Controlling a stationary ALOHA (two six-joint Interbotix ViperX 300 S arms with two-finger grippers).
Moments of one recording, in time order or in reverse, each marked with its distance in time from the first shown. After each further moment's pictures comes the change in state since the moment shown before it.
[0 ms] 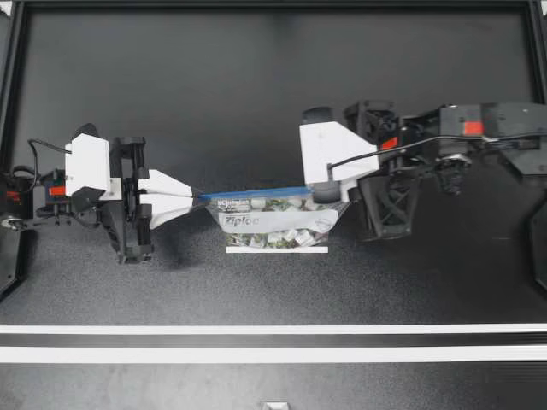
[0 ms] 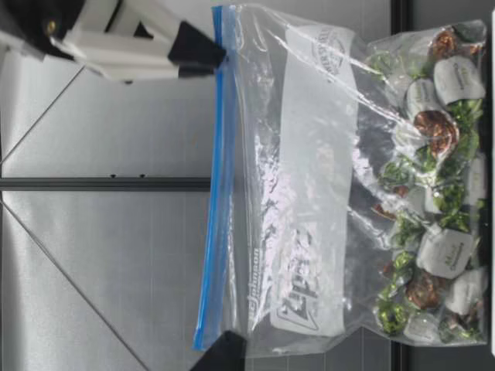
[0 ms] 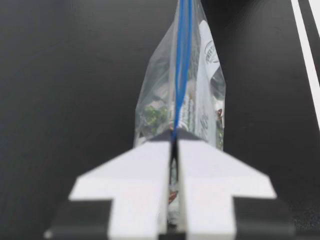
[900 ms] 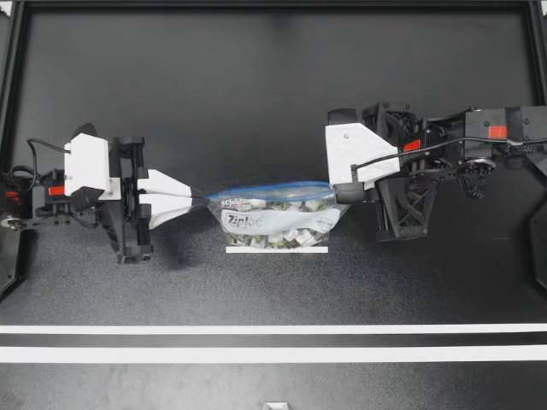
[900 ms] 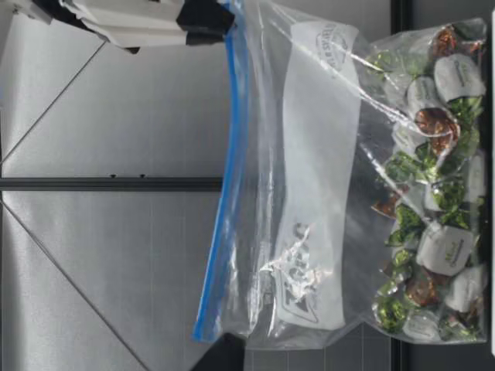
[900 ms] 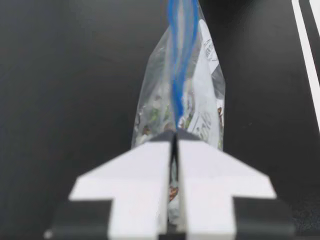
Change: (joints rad) left arm 0.000 -0.009 0.000 0.002 0.002 0.000; right arm -0.006 -0.051 0.083 0.000 -0.081 0.002
